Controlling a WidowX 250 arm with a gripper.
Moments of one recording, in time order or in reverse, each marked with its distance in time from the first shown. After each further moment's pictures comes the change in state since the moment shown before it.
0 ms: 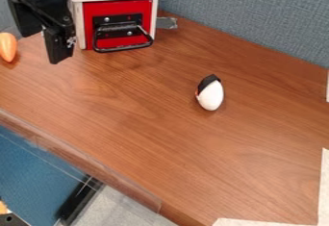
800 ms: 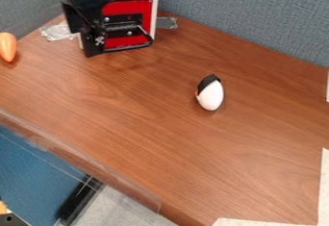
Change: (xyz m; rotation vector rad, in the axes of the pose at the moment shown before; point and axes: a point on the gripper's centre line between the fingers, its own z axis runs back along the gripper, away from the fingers) arm 0.067 0.012 -0.053 -0.065 -0.057 -0.316
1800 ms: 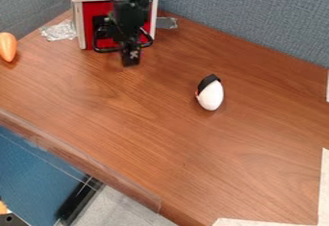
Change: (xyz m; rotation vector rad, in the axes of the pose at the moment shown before) arm 0.056 0.002 -0.056 -0.027 -0.050 -0.176
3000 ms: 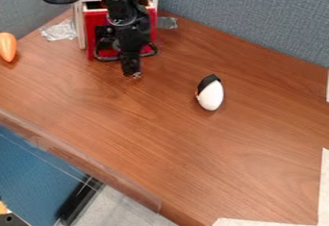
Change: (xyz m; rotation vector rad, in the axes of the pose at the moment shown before) arm 0.000 -0.021 -0.018 -0.025 -0.067 -0.005
